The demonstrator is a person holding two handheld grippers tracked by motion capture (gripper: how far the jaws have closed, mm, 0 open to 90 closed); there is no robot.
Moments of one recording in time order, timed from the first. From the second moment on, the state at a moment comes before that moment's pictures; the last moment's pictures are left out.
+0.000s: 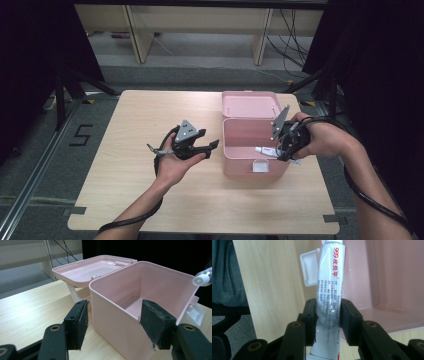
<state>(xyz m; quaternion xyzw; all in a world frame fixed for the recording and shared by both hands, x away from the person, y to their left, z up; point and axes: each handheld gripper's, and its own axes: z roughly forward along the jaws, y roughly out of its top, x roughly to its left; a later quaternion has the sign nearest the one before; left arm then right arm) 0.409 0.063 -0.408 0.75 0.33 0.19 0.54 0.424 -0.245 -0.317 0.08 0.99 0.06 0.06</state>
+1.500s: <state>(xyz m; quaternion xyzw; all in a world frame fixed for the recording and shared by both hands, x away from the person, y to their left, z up) 0.410 0.066 -0.412 0.75 0.34 0.19 0.54 0.458 -0.233 -0.339 0.07 0.99 0.04 0.07</state>
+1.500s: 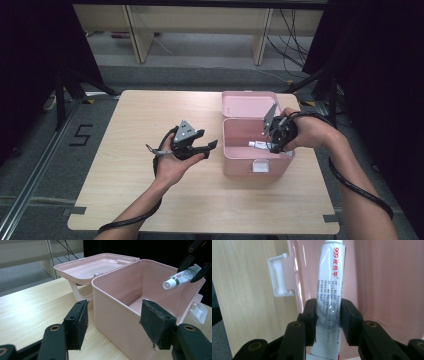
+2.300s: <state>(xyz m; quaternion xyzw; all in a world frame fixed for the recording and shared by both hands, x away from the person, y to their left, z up) 0.410 0.065 -0.414 0.75 0.34 0.19 0.54 0.464 -0.234 -0.356 0.06 1.00 0.04 0.06</state>
